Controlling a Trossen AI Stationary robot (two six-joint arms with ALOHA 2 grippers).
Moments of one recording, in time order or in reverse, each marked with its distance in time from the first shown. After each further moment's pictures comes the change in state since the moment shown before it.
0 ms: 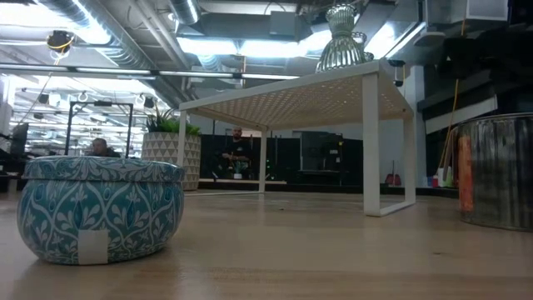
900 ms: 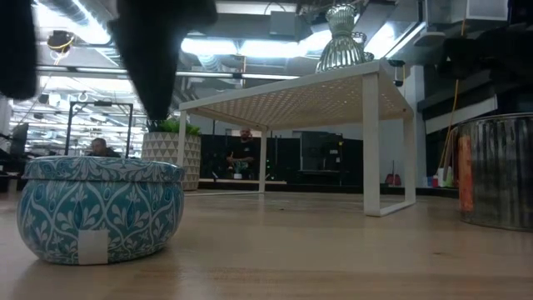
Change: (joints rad) left arm 0.019 0.039 -0.223 0.158 0.093 -0.108; right arm 0.000 0.000 0.000 -0.003 0.000 0.000
